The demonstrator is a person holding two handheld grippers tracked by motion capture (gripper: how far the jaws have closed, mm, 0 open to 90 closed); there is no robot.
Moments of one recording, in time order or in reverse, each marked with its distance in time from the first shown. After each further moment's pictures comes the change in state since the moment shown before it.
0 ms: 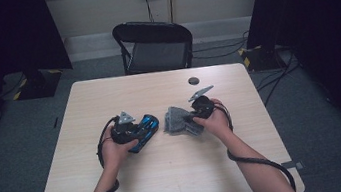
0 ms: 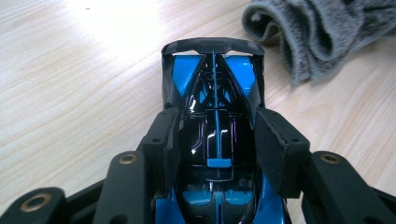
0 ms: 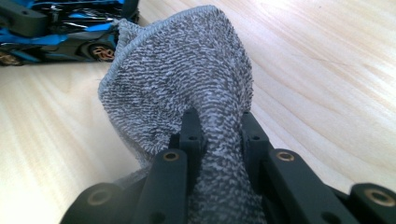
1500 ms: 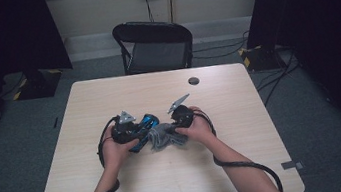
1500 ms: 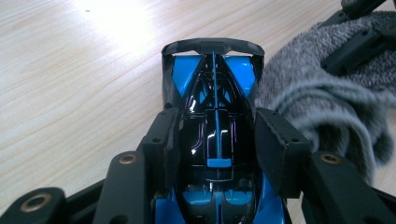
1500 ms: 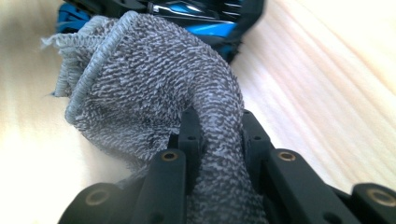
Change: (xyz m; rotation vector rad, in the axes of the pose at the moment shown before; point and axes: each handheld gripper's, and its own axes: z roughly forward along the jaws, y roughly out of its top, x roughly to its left) left arm 0.001 0.001 0.002 -0.007 0.009 0.012; right arm 0.046 0.019 0.044 0.076 0.147 -0.128
